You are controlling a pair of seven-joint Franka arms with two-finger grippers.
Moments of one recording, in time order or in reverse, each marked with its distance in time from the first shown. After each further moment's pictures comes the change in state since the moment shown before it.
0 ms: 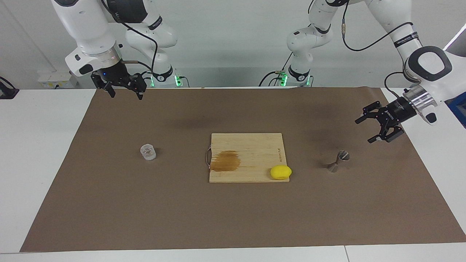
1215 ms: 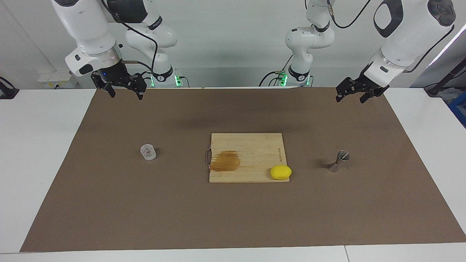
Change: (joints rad) left arm -0.303 -0.128 -0.038 0.237 0.696 -0.285 0.995; right arm 0.000 0.000 0.000 0.000 0.000 0.000 0.000
